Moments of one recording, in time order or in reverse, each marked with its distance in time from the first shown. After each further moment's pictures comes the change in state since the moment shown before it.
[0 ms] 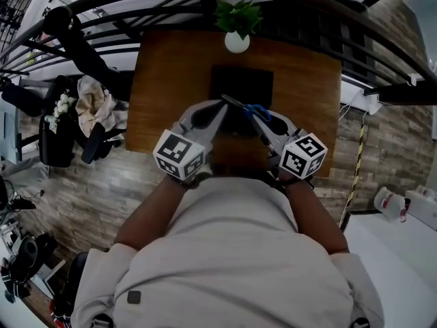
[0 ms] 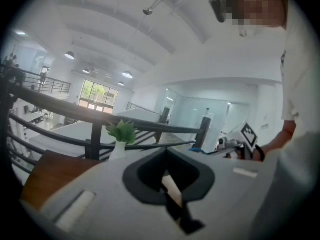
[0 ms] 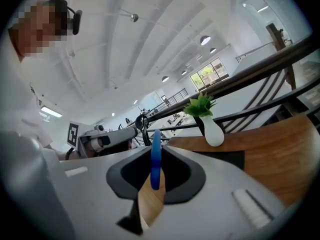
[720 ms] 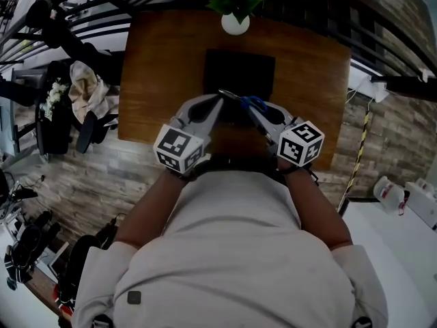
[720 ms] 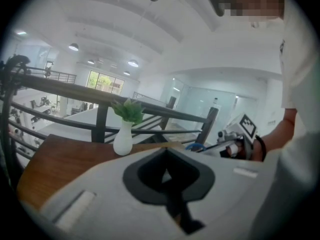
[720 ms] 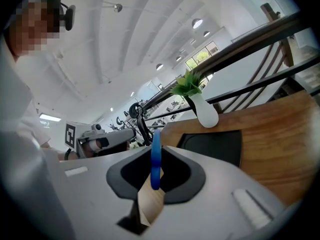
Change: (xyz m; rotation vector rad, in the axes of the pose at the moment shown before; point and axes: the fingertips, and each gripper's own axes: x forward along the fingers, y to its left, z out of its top) left arm 0.037 0.036 -0.068 -0.052 0.121 0.060; right arm 0.030 -0.063 -0.045 0.100 0.141 0.009
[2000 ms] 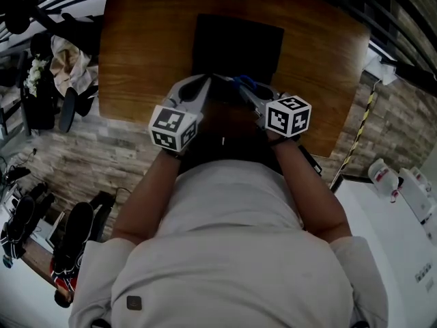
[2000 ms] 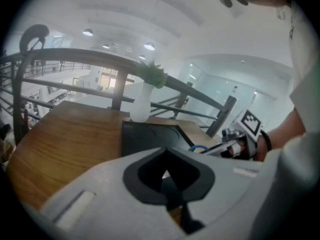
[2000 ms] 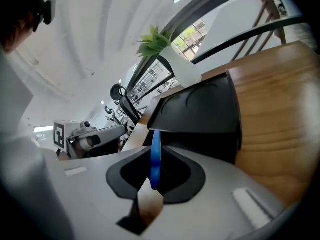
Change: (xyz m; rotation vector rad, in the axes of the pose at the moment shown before) left arm 0.050 0.054 -0.125 -0.132 0.163 0.135; right arm 0.056 -0.099 -0.104 0.184 0.217 -0.041
